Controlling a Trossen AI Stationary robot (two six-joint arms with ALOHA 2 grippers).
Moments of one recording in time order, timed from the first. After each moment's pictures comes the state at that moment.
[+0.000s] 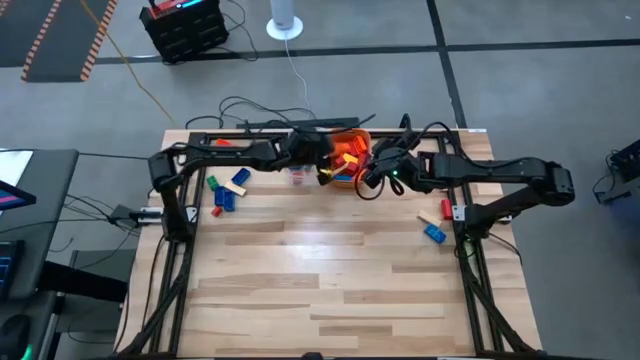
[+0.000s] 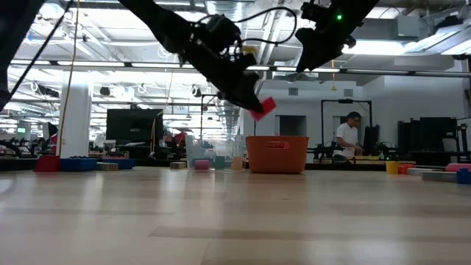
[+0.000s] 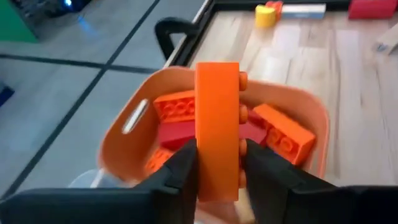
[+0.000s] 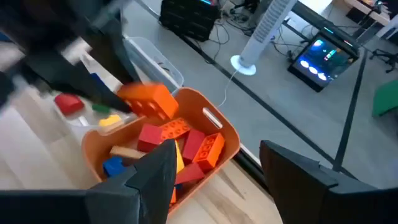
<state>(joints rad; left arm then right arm) 0.38 1.85 1.31 0.05 -0.12 0.19 -0.14 1.27 1.06 -0.50 0.77 0.17</state>
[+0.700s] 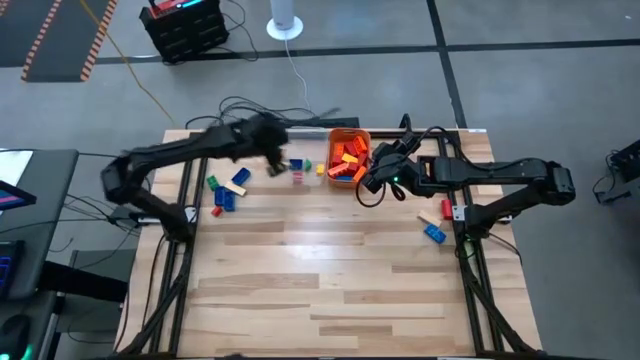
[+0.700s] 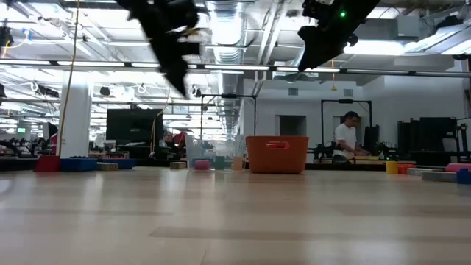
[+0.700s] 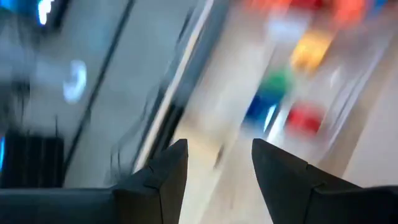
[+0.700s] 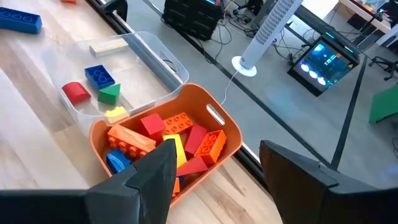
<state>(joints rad) 0.50 1.45 1.25 -0.69 -0.36 0.27 -0.10 1.27 1.06 -0.53 0.79 0.17</state>
